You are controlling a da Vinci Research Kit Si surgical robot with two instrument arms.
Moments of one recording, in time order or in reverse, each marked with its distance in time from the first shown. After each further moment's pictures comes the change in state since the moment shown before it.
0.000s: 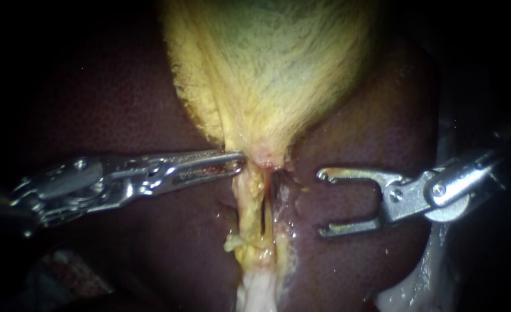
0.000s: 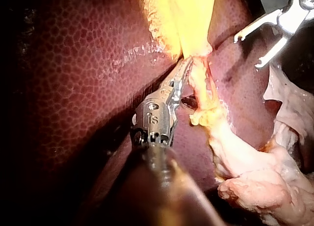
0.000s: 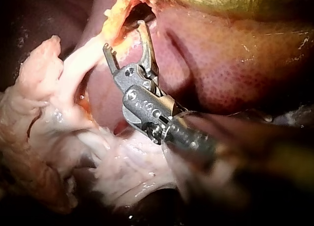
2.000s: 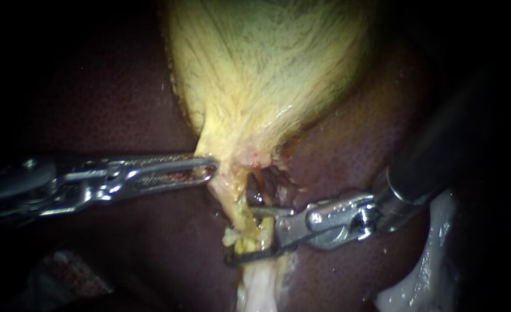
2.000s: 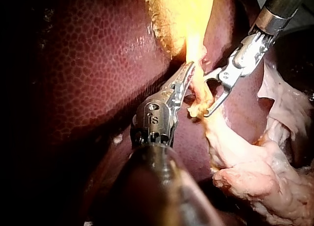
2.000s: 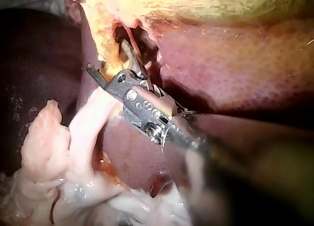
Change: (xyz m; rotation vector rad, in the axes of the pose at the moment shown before) right arm -0.006 -0.001 0.018 0.022 -0.036 0.184; left arm -0.004 -0.002 -0.007 0.002 -0.017 -0.029
